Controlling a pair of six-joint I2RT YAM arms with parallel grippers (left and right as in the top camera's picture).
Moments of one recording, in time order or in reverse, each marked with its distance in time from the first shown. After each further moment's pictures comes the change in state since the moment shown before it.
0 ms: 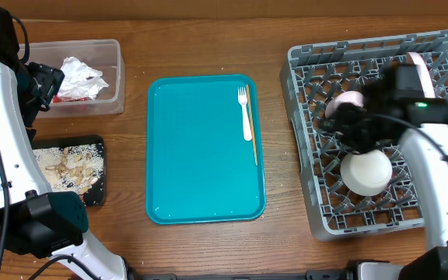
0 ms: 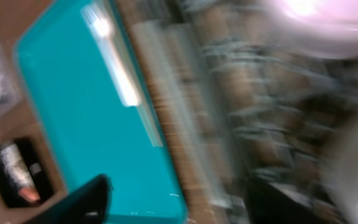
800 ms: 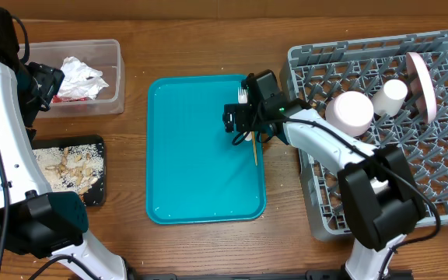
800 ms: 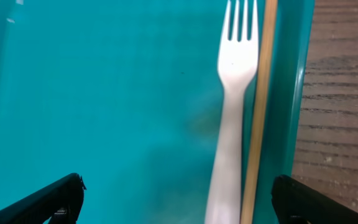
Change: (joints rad) left arm 0.000 0.000 0.000 0.000 0.000 0.000; right arm 0.484 0.450 0.009 0.669 0.288 0.013
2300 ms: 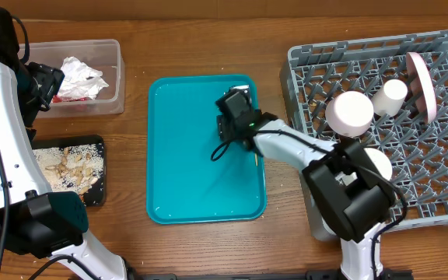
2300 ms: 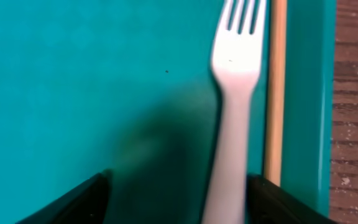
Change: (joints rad) left arm 0.000 0.000 0.000 0.000 0.000 0.000; right arm 0.154 0.138 0.014 0.077 0.375 0.026
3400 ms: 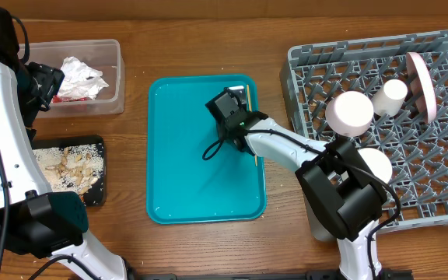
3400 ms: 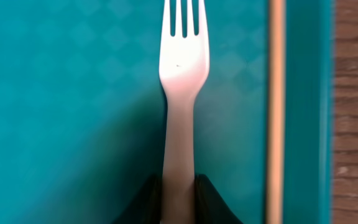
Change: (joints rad) left arm 0.000 0.000 0.000 0.000 0.000 0.000; right arm 0.028 0.029 0.073 -0.096 0.060 0.036
